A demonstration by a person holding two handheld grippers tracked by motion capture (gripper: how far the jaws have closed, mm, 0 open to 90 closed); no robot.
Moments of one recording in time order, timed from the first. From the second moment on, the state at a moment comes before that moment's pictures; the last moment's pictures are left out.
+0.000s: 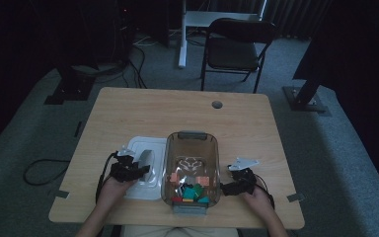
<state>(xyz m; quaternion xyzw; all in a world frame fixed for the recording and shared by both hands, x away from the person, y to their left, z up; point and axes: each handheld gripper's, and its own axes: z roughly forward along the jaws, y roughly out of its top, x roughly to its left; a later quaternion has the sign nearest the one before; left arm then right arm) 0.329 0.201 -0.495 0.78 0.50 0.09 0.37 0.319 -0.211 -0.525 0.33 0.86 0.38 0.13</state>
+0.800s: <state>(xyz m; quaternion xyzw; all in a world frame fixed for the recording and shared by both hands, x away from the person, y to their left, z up) 0.335 0.239 -0.470 0.75 0.52 0.11 0.39 0.309 -0.197 -0.518 0.30 0.85 0.41 0.10</state>
